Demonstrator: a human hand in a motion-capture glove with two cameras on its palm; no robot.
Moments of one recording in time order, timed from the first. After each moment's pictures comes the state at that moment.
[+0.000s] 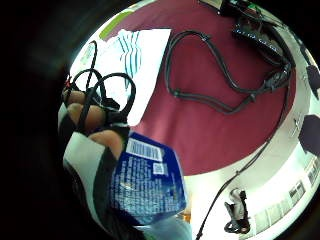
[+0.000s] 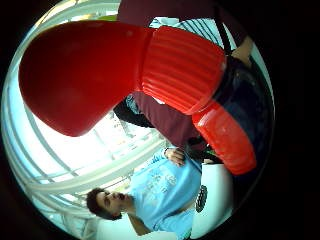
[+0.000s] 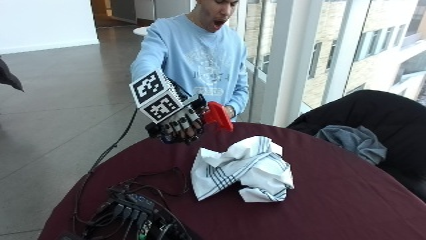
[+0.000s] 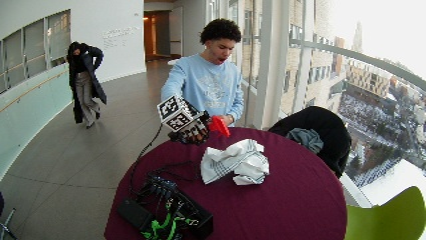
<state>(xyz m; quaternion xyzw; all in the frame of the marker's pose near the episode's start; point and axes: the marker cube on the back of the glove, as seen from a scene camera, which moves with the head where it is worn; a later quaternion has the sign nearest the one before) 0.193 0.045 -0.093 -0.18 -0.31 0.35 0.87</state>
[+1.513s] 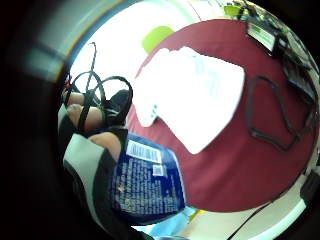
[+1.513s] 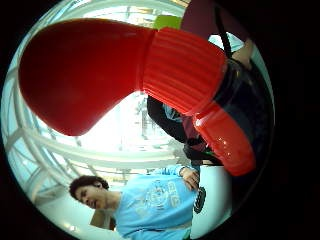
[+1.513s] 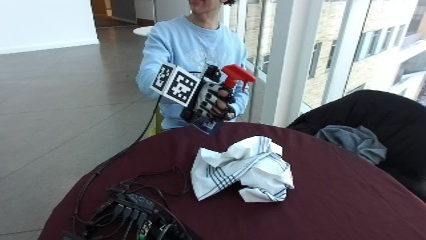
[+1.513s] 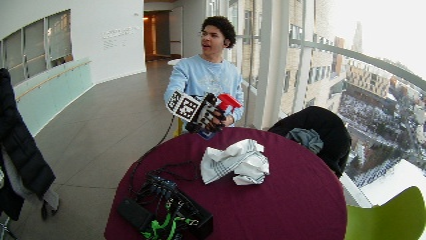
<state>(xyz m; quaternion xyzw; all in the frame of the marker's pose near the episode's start) 0.107 0.004 -0.114 0.07 -0.43 0.23 0.87</state>
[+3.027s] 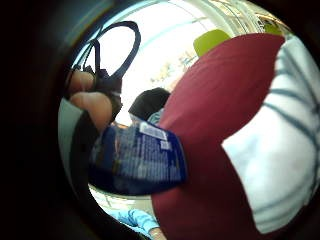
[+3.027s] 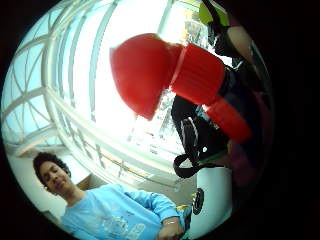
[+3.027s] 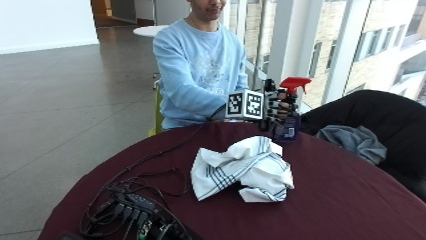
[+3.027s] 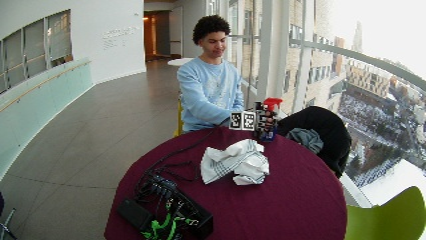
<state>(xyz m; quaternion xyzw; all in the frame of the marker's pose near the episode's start) -0.081 -0.121 -0.019 0.20 -0.50 0.08 0.84</state>
